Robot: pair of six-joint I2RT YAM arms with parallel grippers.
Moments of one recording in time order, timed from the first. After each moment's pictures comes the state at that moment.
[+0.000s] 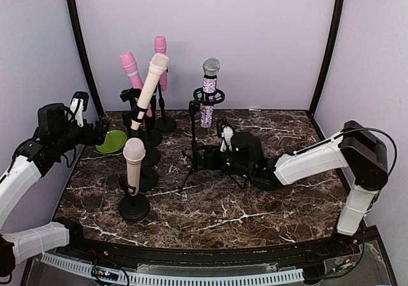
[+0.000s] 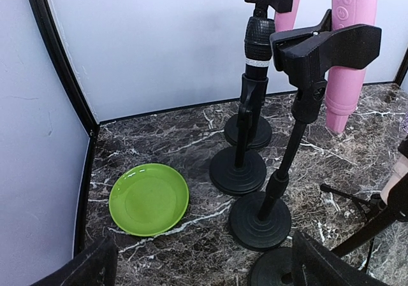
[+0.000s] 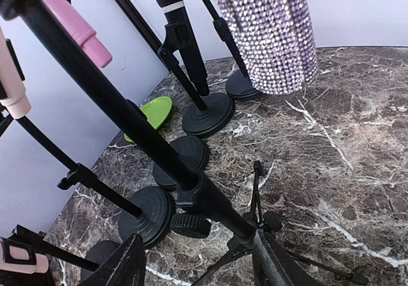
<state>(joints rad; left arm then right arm) -0.15 0.83 0.78 -0.31 -0.02 0.04 0.99 1.77 0.92 0.60 0.17 0.57</state>
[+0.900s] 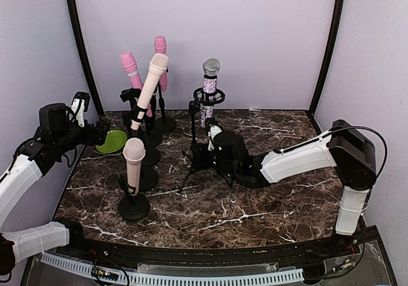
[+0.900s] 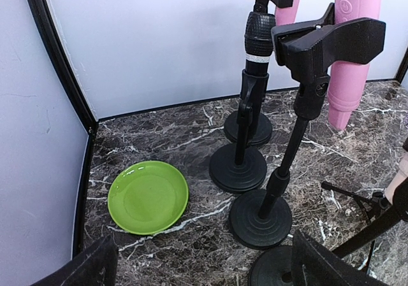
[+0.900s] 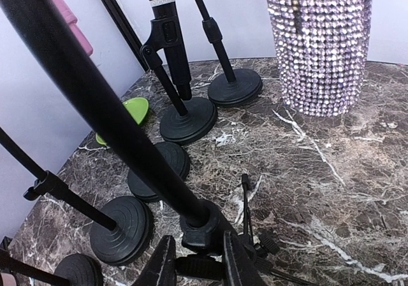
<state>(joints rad) -0.15 0.84 0.78 -0.31 -0.02 0.04 1.04 1.88 1.09 0.49 0.33 0.49</state>
